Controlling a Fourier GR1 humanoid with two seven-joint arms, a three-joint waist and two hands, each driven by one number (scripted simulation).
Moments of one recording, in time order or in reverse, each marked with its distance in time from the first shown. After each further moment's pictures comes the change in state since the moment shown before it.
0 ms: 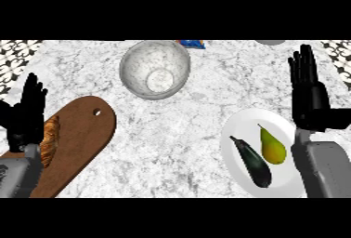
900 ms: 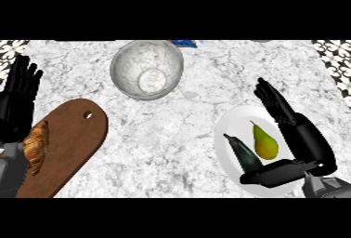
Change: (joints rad) left arm -0.003 0.036 0.044 -0.132 0.084 -0.217 -0.124; right arm 0.231 -0.118 0.232 -0.386 0.011 0.315 0.153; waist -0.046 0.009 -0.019
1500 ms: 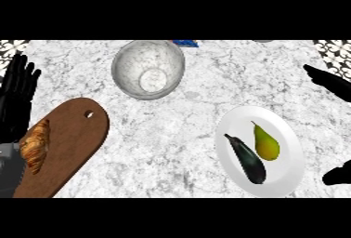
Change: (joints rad) left arm 0.000 0.004 0.019 -0.001 0.009 -0.035 -0.002; right arm -0.108 -0.455 -0.178 -0.072 -0.098 0.335 0.349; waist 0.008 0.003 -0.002
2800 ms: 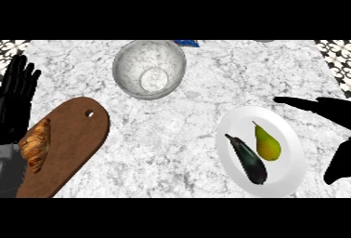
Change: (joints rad) left arm 0.003 -0.052 0.056 -0.023 -0.055 -0.053 0.021; right arm -0.108 0.081 0.086 0.276 0.294 0.449 -0.039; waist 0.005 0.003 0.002
